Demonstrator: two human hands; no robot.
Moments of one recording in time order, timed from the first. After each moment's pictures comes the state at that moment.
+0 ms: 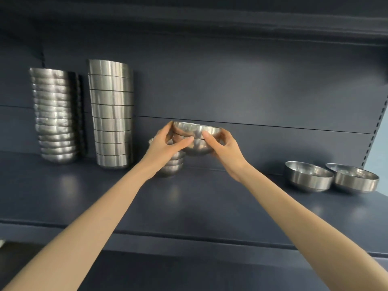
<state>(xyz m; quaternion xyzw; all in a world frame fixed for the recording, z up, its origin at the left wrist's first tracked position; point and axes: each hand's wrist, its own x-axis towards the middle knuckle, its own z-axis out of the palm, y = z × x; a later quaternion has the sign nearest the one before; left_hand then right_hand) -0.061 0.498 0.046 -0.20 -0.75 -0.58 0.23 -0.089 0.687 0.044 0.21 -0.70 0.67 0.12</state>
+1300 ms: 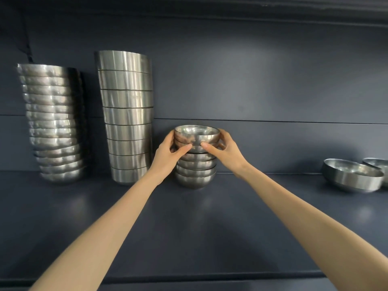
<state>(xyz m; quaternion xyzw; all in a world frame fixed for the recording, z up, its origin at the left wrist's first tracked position) -0.159 0.398 0.019 -0.21 -0.75 -0.59 0.22 -0.171 0.591 0.024 0.18 -0.77 0.60 0.16</state>
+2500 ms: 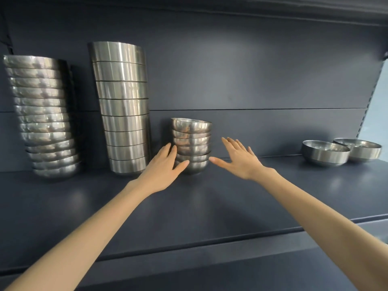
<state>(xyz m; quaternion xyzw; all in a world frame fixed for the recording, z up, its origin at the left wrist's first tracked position) -0.100 0.377 -0.004 -0.19 -0.96 -0.18 0.10 -0.097 0.615 0.002 0.06 -0.98 0.14 0.15</state>
